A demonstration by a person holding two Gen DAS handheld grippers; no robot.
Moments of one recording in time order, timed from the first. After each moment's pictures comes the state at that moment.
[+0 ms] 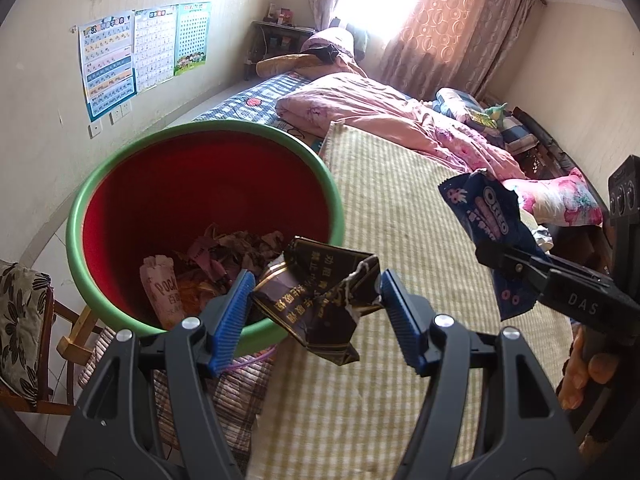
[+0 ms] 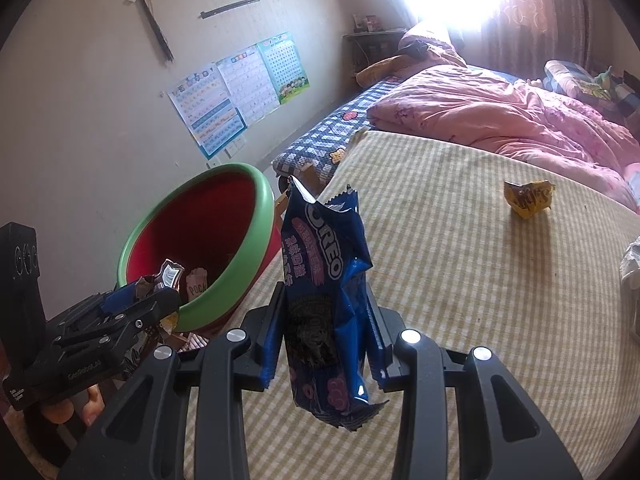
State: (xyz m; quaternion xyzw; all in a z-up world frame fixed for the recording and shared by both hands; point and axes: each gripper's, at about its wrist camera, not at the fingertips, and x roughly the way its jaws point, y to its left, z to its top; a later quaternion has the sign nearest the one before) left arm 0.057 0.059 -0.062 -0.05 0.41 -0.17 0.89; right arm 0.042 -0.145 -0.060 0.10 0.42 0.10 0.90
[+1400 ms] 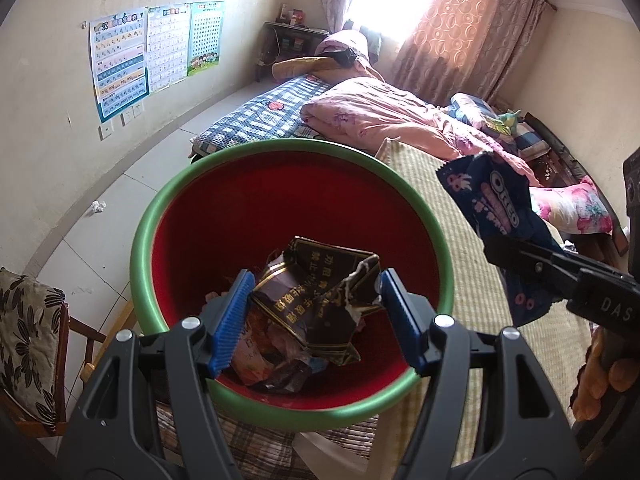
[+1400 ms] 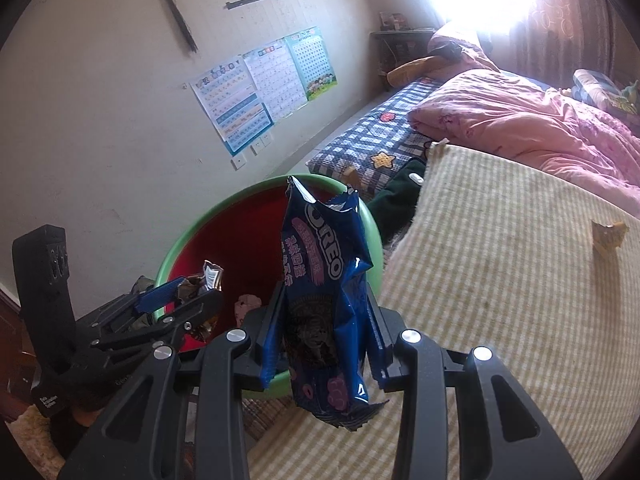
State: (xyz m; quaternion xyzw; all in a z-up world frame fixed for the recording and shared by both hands) left arm 0.111 0.130 -0.073 -0.05 0.41 -0.16 0.90; right arm 0.100 -0.051 -0.056 0.10 0.42 0.14 0.89
